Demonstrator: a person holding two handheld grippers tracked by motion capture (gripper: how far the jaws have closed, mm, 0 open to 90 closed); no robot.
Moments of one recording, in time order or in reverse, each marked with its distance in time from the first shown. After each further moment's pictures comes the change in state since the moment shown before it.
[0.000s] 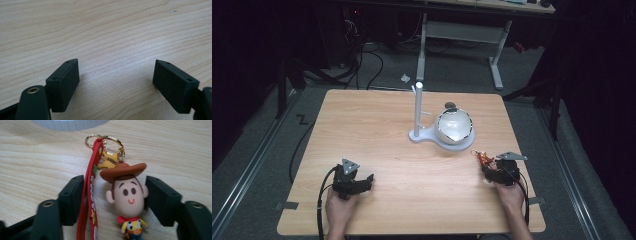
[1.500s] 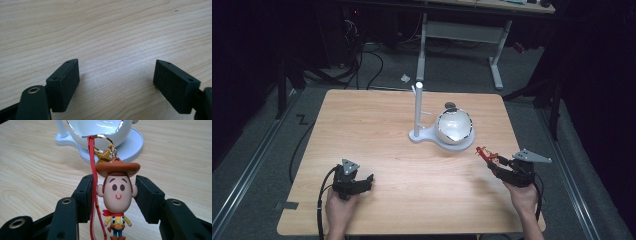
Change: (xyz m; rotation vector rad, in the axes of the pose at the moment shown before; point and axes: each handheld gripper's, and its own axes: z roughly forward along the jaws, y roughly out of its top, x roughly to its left) left arm -0.001 -0.001 0.000 -0.009 0.014 -0.018; right arm -0.002 0.018 -0.066 -0.173 0.203 0.002
